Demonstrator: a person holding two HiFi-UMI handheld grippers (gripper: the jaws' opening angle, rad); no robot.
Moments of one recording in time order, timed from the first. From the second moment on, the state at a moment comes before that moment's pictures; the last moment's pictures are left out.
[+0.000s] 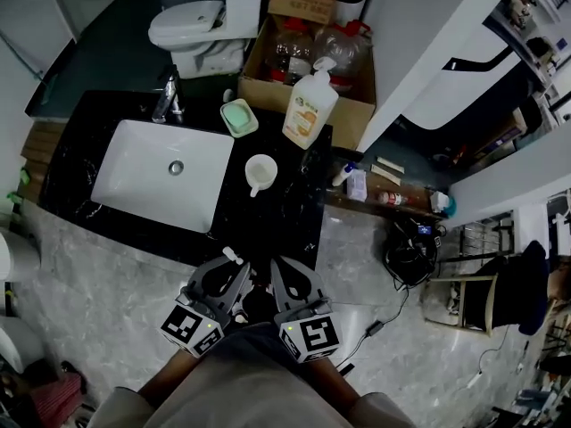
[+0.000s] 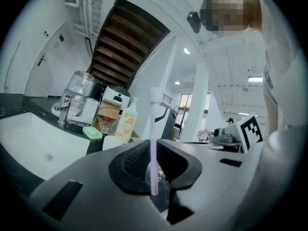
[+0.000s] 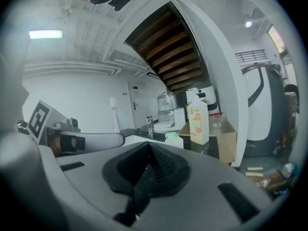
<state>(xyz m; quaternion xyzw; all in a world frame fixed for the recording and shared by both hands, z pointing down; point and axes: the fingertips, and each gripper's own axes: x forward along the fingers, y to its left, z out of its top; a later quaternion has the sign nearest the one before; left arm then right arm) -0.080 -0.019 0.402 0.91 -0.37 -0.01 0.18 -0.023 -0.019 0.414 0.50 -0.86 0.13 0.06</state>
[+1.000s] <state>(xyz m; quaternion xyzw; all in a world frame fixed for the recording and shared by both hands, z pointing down) -0.059 -0.084 0.417 0.90 -0.39 -0.02 0.17 0.000 -0.095 0.432 0.48 -0.86 0.15 0.04</state>
